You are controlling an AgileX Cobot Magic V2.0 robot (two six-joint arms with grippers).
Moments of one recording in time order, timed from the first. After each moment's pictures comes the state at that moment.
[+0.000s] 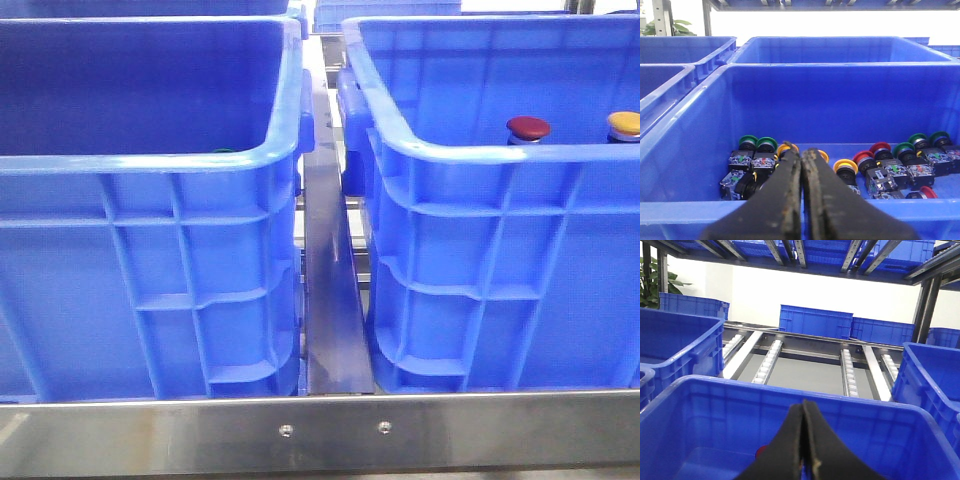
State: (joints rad) left arm 0.01 -0.01 0.00 0.13 -0.02 -0.12; right arm -0.06 0.46 -0.45 1.82 0.12 -1.90
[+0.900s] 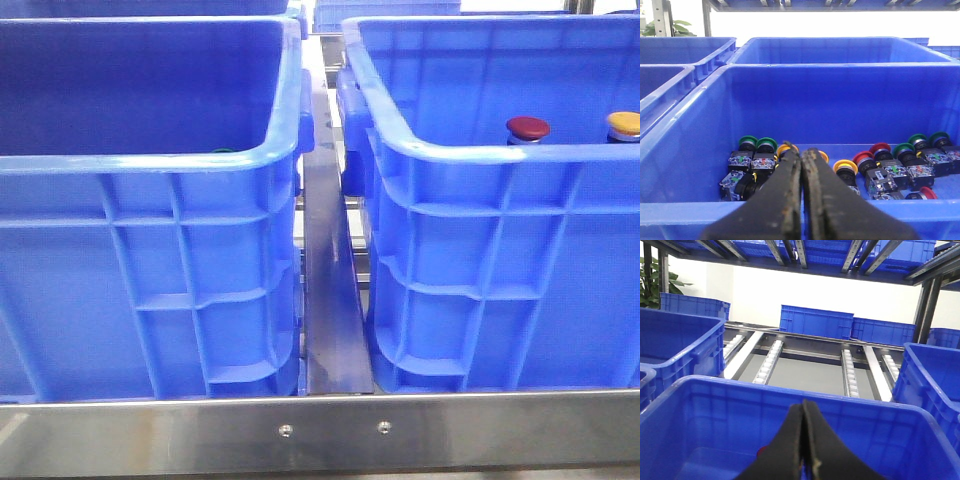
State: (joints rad) left arm 0.01 -0.01 0.00 0.13 -0.02 -0.12; right arm -0.06 0.46 -0.45 1.82 0.13 -1.89
